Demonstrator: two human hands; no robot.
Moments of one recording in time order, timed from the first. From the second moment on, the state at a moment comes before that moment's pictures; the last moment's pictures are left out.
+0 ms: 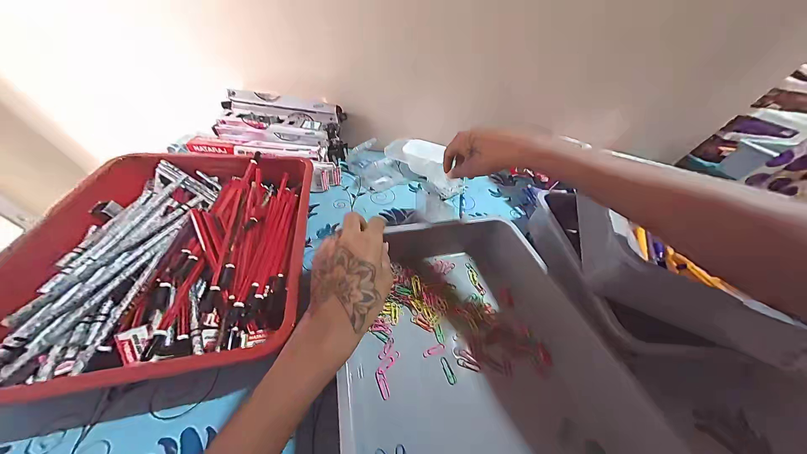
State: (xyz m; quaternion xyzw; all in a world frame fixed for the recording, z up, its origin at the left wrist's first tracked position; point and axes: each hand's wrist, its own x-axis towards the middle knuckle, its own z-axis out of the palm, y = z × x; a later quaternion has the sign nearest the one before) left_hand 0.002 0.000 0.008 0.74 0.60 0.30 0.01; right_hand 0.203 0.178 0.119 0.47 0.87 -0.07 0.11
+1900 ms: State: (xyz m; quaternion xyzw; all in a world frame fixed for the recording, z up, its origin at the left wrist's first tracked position) left_hand 0.012 0.007 0.025 0.67 0.50 0.44 0.32; right_hand 0.180 -0.110 0.002 0.11 0.94 -0.33 -0.02
